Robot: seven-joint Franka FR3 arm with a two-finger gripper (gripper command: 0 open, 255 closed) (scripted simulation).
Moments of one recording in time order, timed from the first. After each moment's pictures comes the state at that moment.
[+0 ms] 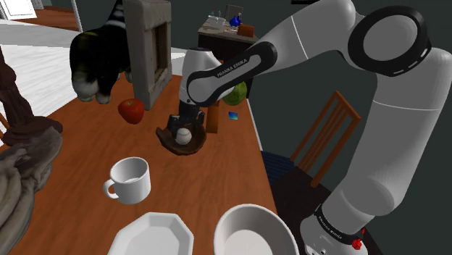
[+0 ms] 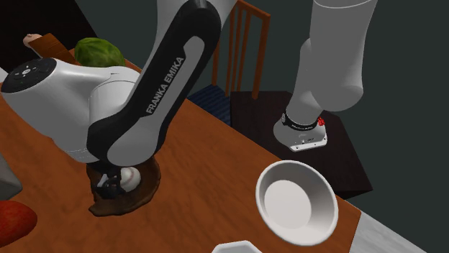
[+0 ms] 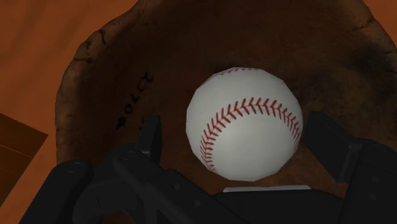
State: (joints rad) arm -0.02 0.29 0.41 -2.03 -0.07 2.38 0.39
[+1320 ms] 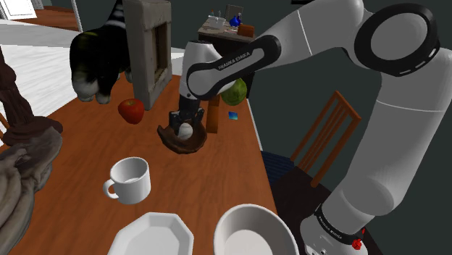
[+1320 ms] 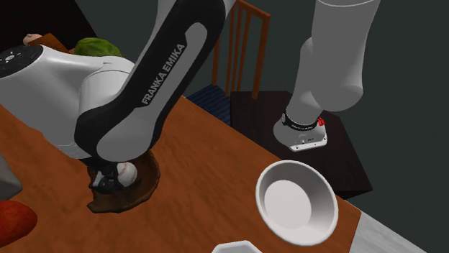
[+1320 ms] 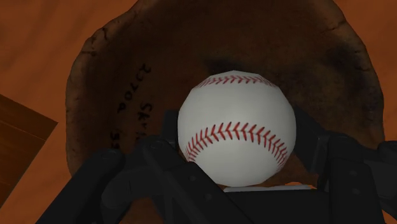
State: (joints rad) arm -0.02 0.25 0.41 -2.02 -0.05 2.34 0.38
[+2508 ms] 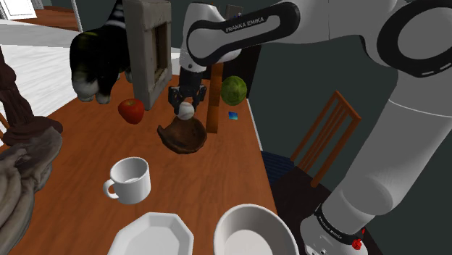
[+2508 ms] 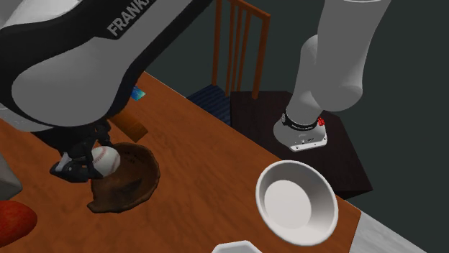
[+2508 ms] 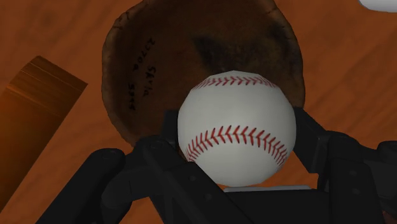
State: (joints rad) arm -0.04 0.15 0.43 -1.90 0.01 2.12 0.35
